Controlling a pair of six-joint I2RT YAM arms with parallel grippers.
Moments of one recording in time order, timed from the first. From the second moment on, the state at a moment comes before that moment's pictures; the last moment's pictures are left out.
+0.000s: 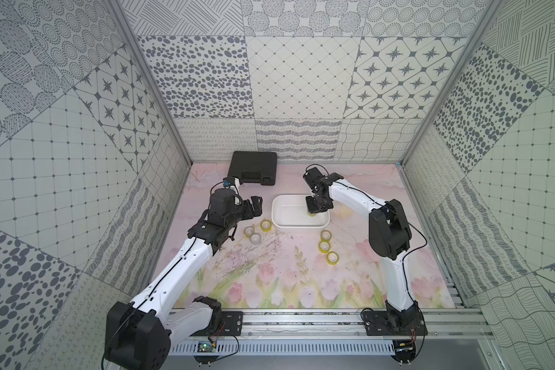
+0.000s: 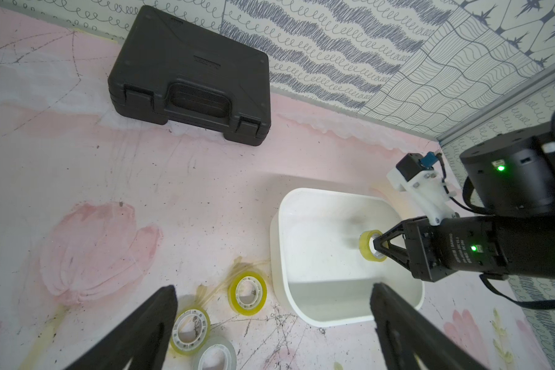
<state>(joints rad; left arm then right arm) -0.26 1.13 0.87 -0.26 0.03 -0.41 0.55 2.17 1.83 -0.97 0.12 0.35</state>
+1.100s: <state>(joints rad) -0.26 1.14 0.86 -0.30 0.03 -0.41 0.55 2.28 1.94 -0.97 0.21 0.34</state>
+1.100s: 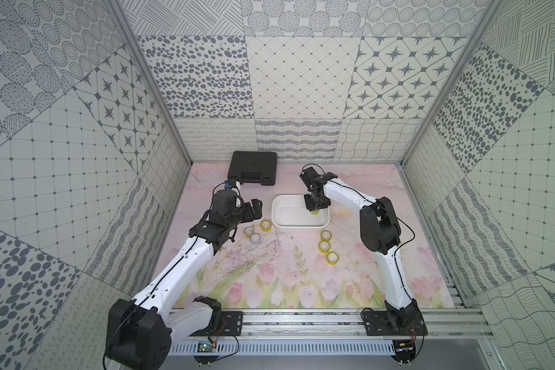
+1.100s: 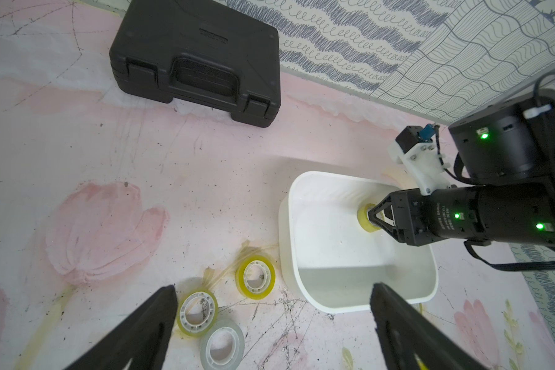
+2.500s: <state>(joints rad) -0.15 1.61 0.86 -0.46 0.02 -0.60 0.54 1.77 1.54 -0.93 0.14 0.42</state>
